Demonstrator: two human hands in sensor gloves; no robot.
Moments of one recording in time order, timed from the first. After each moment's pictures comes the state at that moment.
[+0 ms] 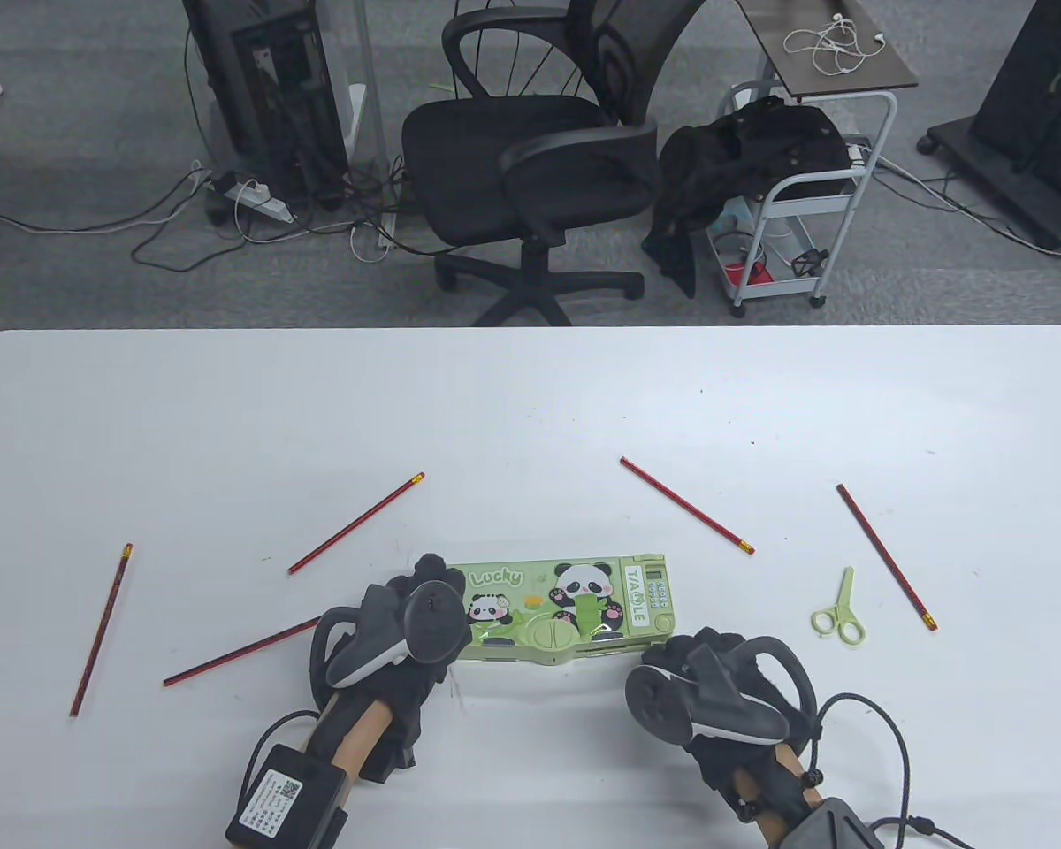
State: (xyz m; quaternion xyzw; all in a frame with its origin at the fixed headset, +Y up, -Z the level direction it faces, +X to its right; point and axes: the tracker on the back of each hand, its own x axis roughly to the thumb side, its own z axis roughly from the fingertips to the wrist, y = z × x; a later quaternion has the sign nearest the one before) left_hand -0.157 -0.732 -0.288 -0.13 -0.14 0.07 0.98; right_hand 0.118 -0.714 -0.232 -0.25 -0.06 -0.96 0.08
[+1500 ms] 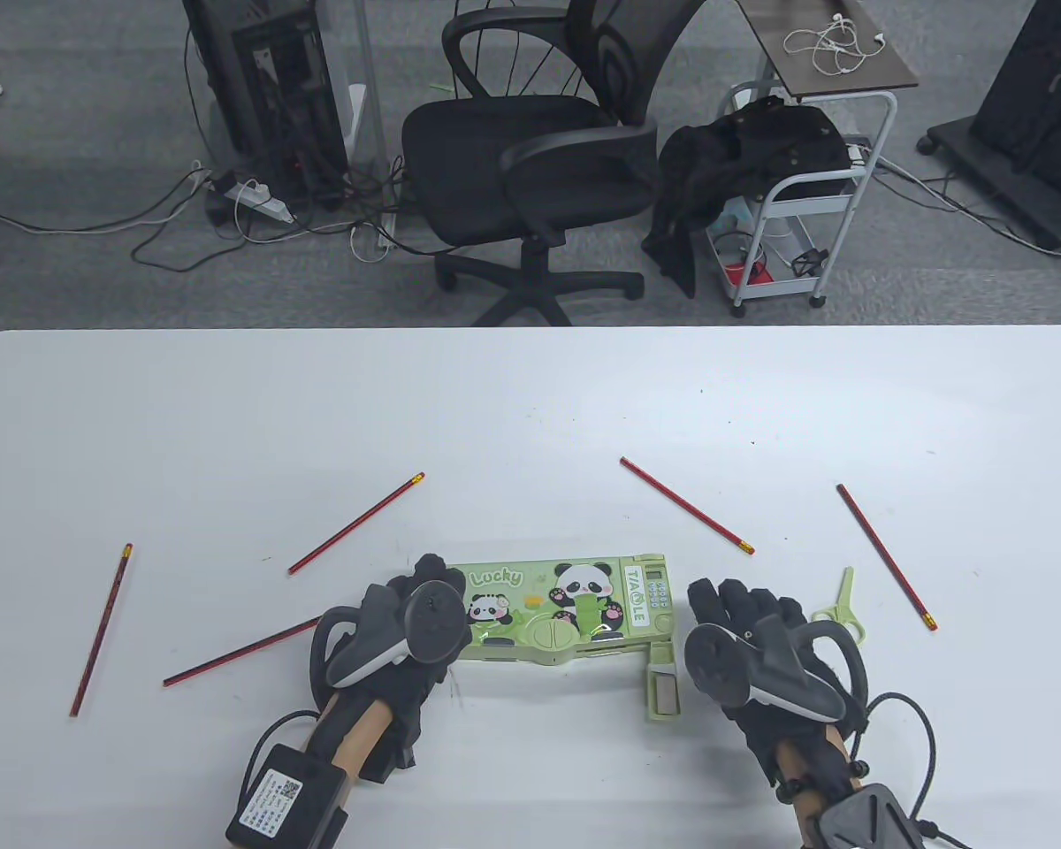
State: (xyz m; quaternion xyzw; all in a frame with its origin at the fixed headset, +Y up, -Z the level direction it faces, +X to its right) left_hand -0.157 -0.732 -0.288 -0.13 -0.14 0.06 0.98; right_hand 0.172 -0.716 -0.259 -0.16 -0.08 -0.98 0.04
